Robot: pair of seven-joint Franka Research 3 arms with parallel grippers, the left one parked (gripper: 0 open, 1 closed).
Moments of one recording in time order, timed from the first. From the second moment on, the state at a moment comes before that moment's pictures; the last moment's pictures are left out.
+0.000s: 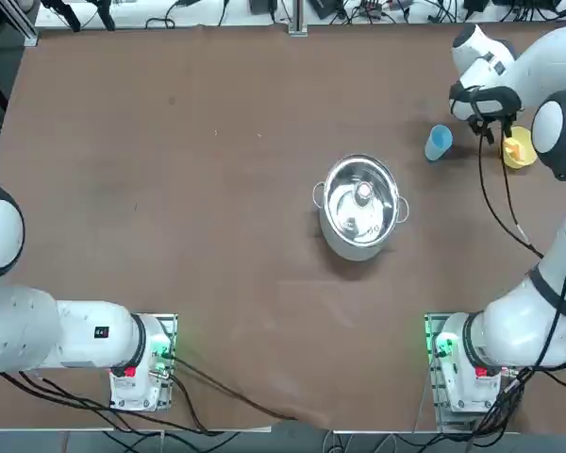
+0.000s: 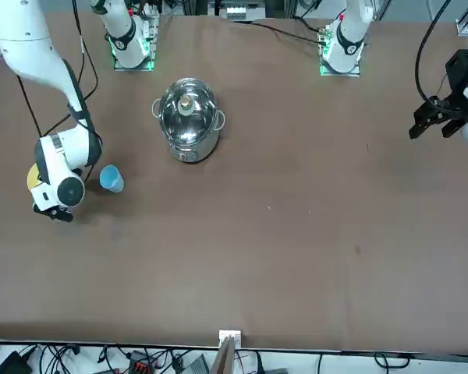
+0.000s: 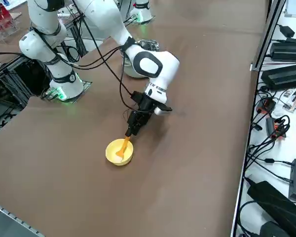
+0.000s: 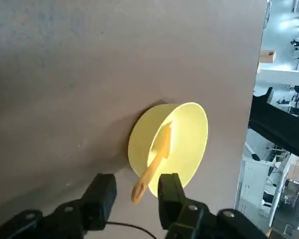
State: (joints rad) arm 0.00 0.59 -0.07 -1.85 -0.79 1.95 0.67
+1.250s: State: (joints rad) arm 0.00 0.61 -0.07 -1.85 -0.80 1.93 0.68
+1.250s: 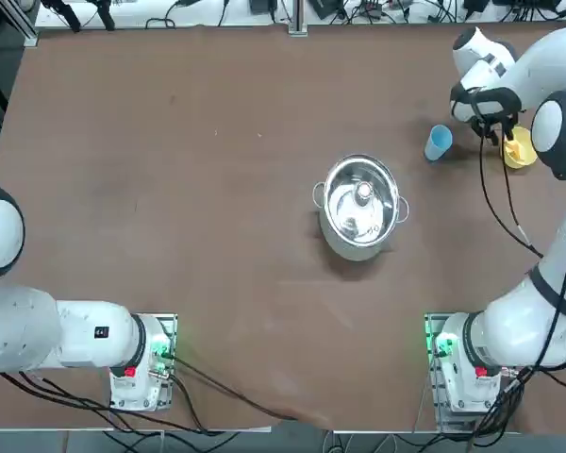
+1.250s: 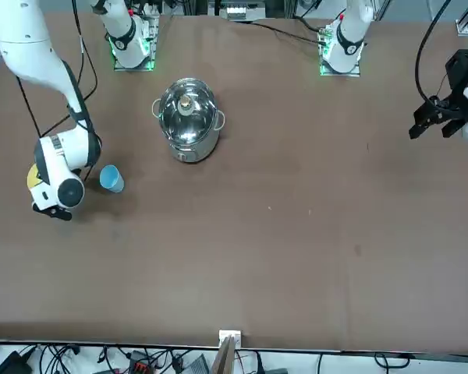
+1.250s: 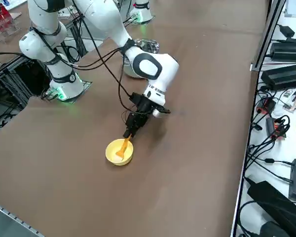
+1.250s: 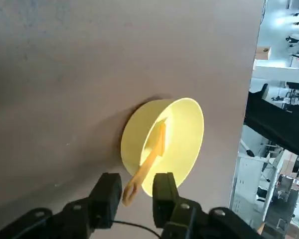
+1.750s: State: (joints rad) arm 0.00 0.61 -0.07 -1.85 -0.81 1.92 0.68
